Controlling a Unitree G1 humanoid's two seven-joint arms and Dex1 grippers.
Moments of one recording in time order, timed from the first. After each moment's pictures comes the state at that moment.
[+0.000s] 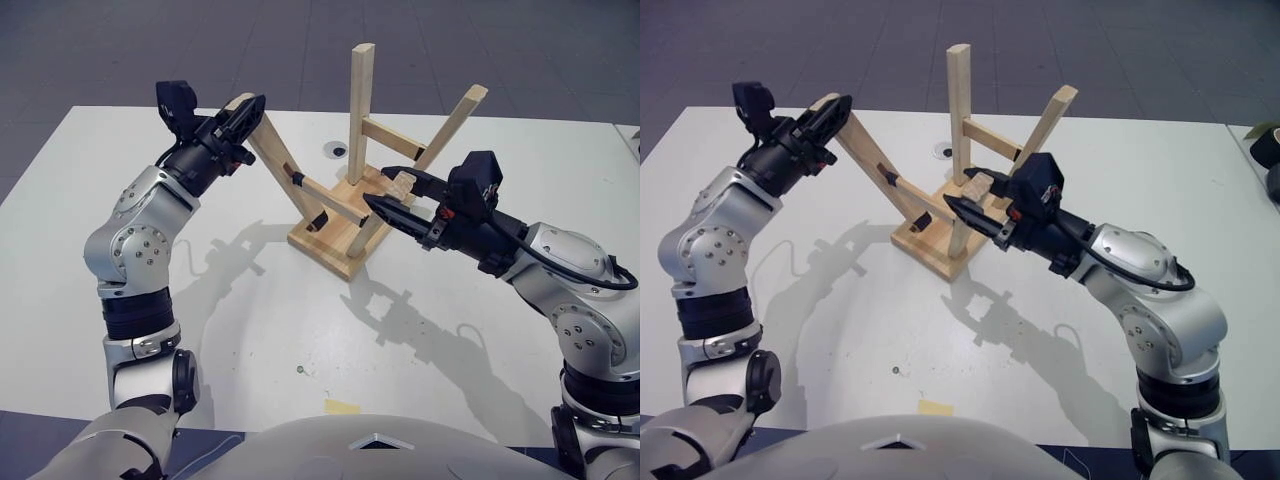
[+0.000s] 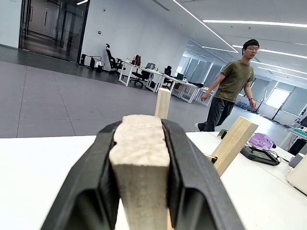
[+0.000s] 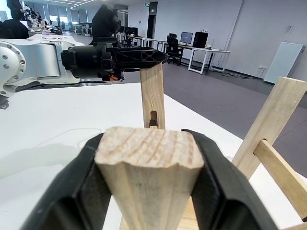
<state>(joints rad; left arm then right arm) -0.47 0.34 0.25 -0.13 -0.73 0.67 -0.38 -0.19 -0.57 -0.03 -0.71 0.71 0.77 0.50</state>
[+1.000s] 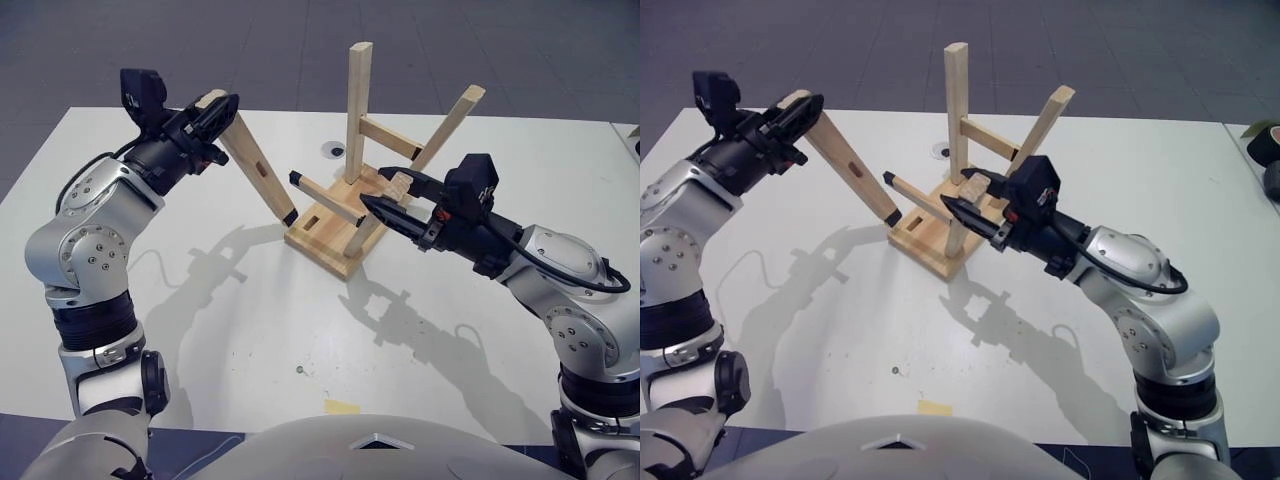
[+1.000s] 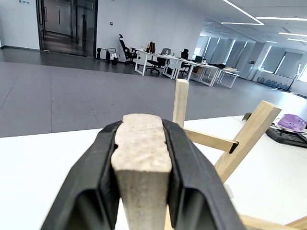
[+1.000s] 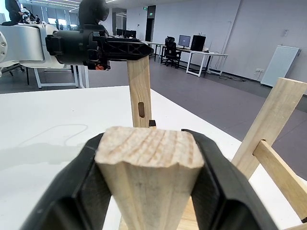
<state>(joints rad) -0.43 0.47 0.28 -0.27 -0.75 0.82 -0.31 -0.18 -0.58 0.00 -0.71 0.70 0.72 0.47</state>
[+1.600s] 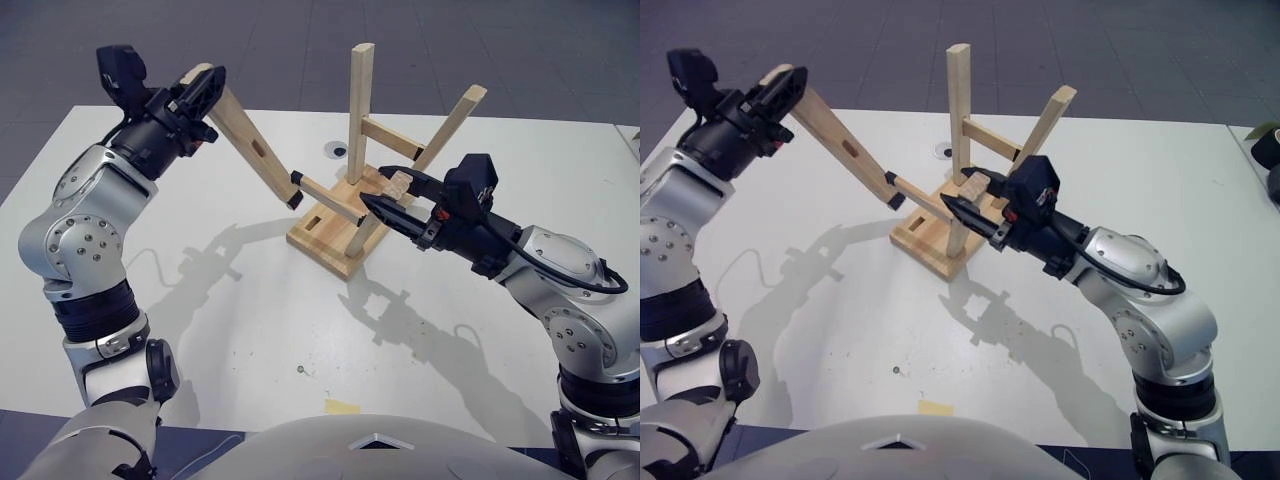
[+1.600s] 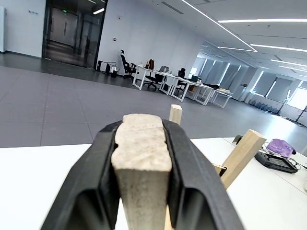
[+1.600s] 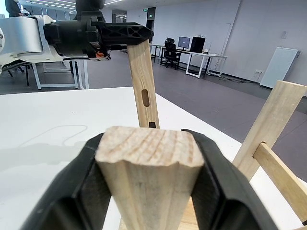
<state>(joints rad) -0.50 0.41 0.35 -0.25 -0.85 0.85 -0.29 -0.18 -0.58 0.01 -0.71 0.70 0.71 0.46</state>
